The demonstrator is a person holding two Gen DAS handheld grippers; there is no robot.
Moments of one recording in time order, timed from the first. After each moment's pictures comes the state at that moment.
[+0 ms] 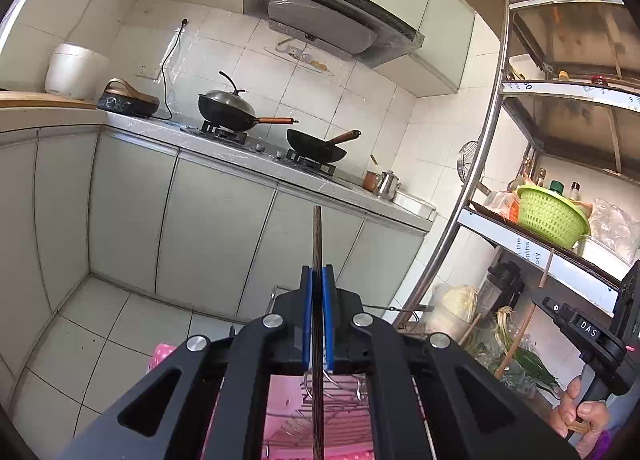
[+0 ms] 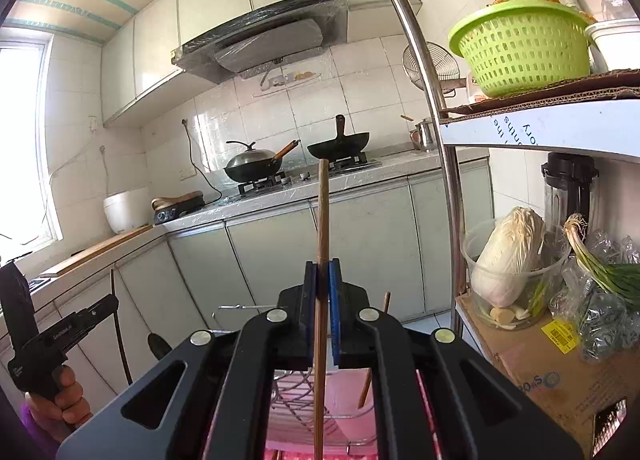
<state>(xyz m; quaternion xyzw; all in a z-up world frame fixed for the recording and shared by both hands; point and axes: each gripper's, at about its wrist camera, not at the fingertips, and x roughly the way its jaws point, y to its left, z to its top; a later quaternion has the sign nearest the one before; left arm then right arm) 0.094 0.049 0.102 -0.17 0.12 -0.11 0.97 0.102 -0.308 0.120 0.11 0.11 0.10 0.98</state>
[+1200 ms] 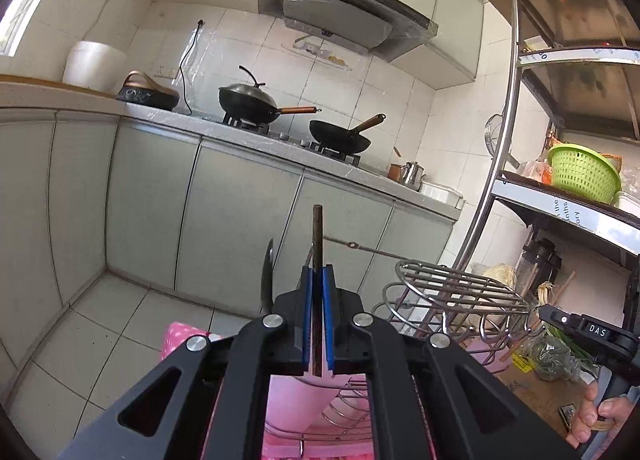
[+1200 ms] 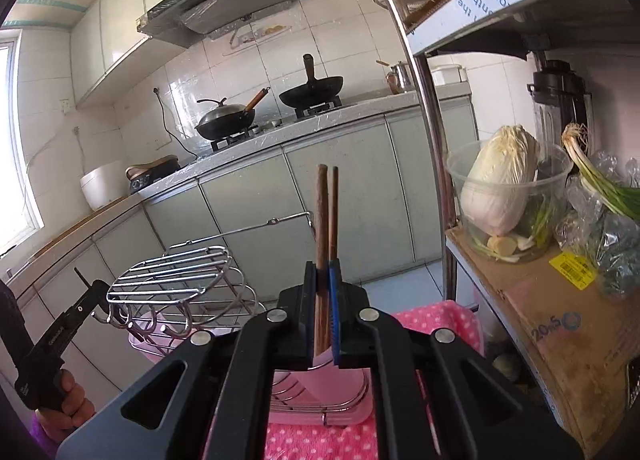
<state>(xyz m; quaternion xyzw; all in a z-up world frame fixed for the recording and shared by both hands) 0.102 0.048 0.006 -0.16 0.12 -0.07 0.98 0.129 -0.324 0.023 0.15 0.21 0.08 0.96</state>
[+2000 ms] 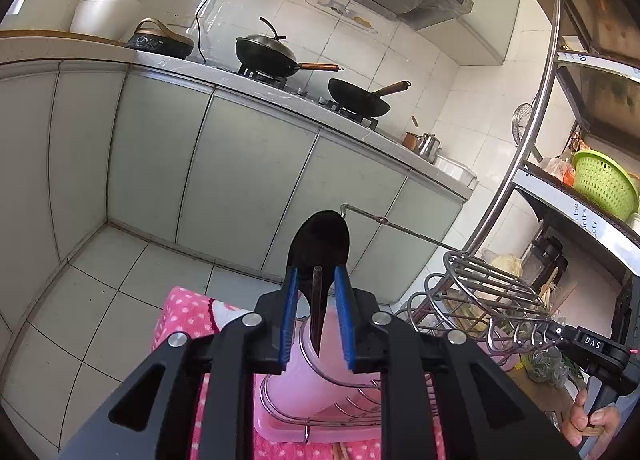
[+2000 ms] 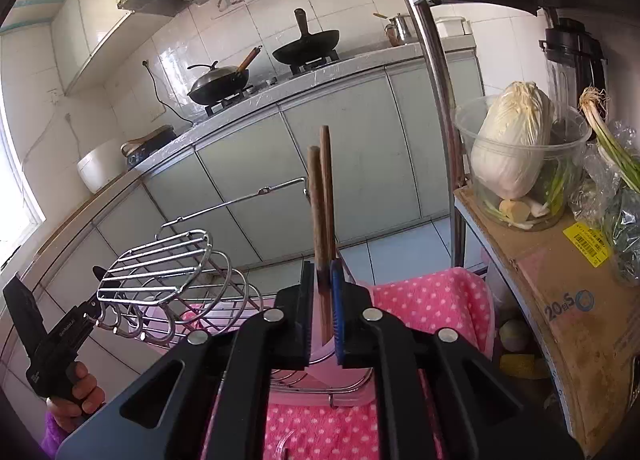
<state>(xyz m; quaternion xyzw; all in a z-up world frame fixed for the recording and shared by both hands) 0.135 0.068 -0.001 -0.19 0.20 -0.08 0.96 0.158 -0.319 0.020 0.15 0.28 0.09 0.94</state>
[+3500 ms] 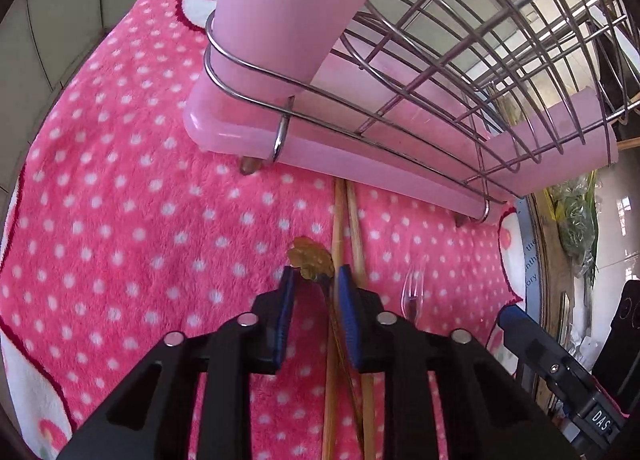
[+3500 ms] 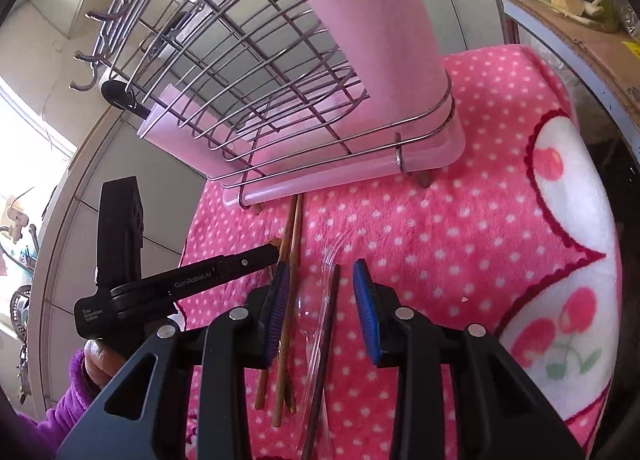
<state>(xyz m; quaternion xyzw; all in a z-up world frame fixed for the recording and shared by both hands) 0.135 -0.023 -0.162 -0.19 0.56 -0.09 0.80 0.100 -0.262 -0.117 0.19 0.50 0.21 0.82</state>
